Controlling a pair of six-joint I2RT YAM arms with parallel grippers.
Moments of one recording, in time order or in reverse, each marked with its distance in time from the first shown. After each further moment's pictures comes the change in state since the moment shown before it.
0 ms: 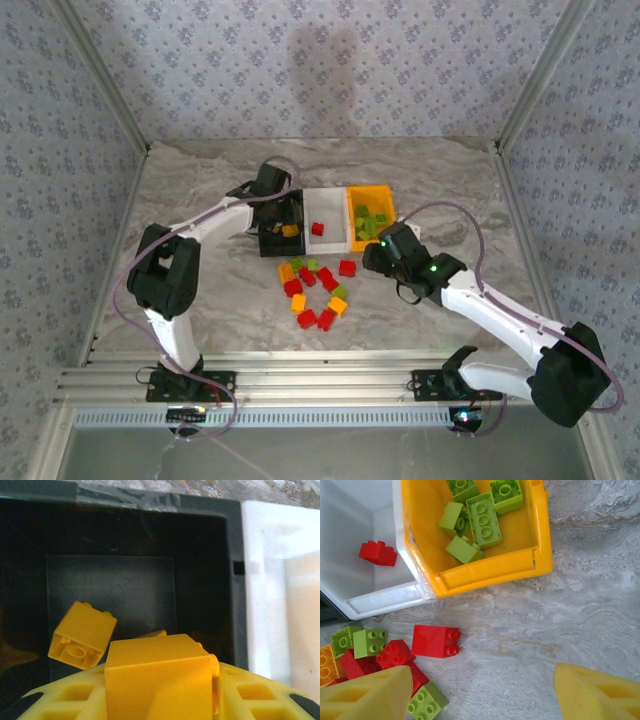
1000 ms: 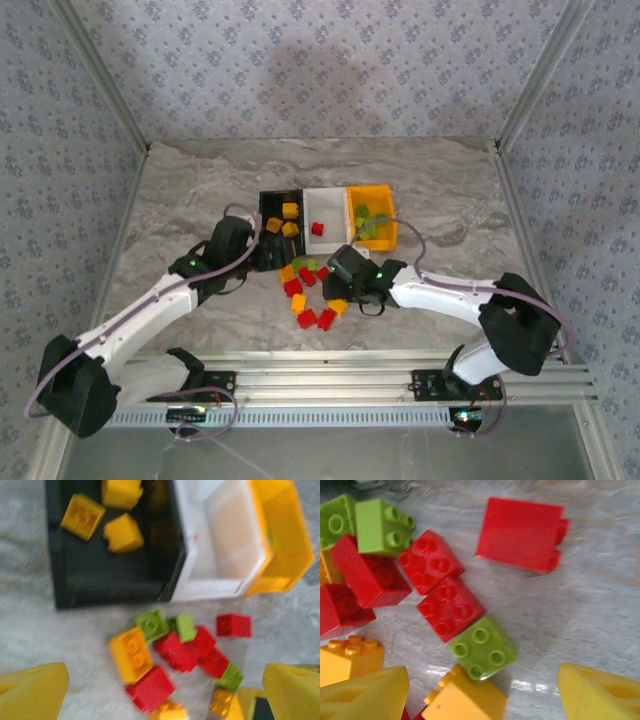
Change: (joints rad) left arm -0.116 -0.793 -0.616 0.047 0.031 -0.104; right arm 0.266 0.354 0.069 0.078 -0.103 0.089
